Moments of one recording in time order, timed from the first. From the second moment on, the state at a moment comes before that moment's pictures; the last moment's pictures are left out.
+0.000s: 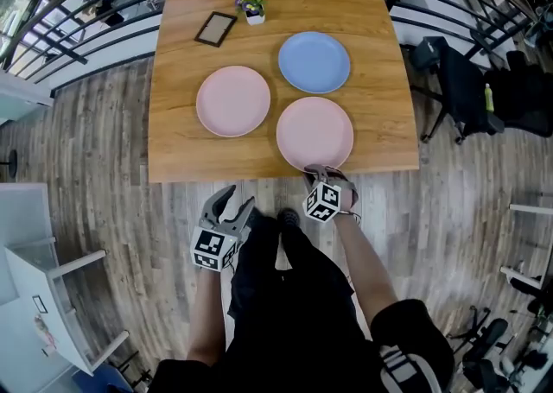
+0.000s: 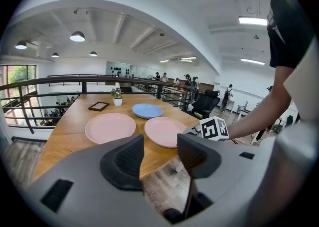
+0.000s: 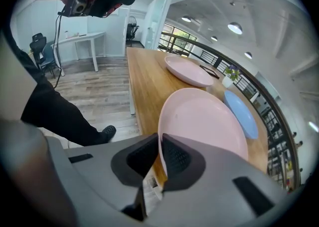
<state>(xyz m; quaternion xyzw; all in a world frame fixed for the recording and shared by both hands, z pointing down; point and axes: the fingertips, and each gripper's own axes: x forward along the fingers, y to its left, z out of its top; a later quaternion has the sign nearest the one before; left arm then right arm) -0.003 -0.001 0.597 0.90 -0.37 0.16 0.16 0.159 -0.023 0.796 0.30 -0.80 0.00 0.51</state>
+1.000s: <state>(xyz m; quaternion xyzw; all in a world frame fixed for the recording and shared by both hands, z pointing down) -0.010 0.000 0.588 0.90 -0.38 0.15 0.15 0.152 -0.031 0.771 0.30 -0.78 -0.08 0.54</state>
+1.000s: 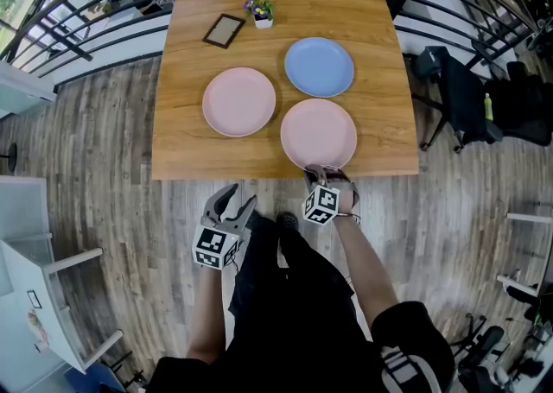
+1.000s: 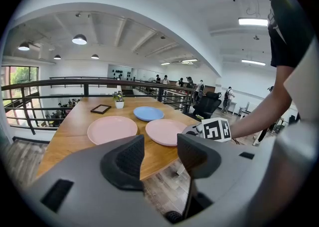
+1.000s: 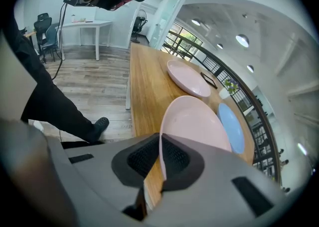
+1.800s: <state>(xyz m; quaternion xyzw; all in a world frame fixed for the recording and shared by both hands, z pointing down) -0.013 -0.022 0.580 0.91 -0.37 0.13 0.15 0.159 -0.043 0.741 0.32 -0.76 -0.10 0.55</state>
